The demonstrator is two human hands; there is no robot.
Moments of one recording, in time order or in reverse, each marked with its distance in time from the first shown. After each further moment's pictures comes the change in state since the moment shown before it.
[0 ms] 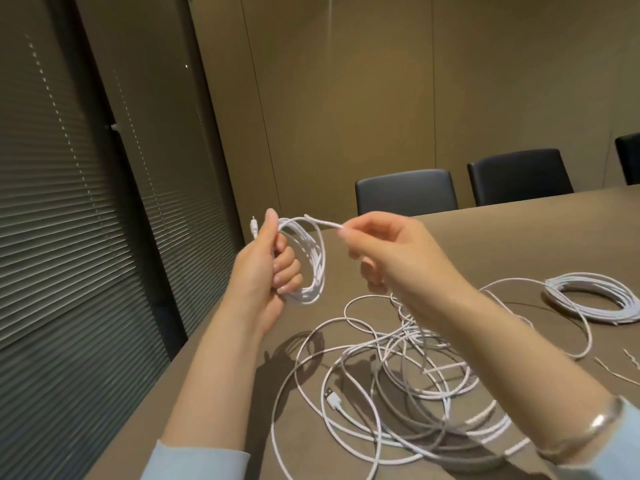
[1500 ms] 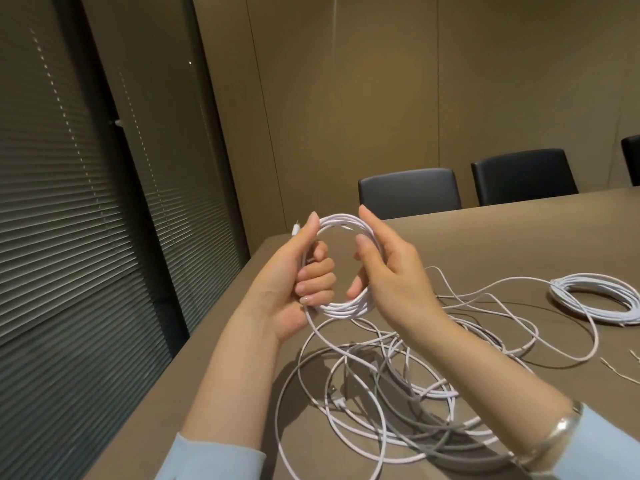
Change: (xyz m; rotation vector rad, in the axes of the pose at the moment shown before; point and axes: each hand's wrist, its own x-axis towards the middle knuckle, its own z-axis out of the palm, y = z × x) left_hand -0.012 -0.007 0.011 -0.082 -0.225 -0.325; right_hand 0.001 0.039 0.011 -0.207 0.122 -0.161
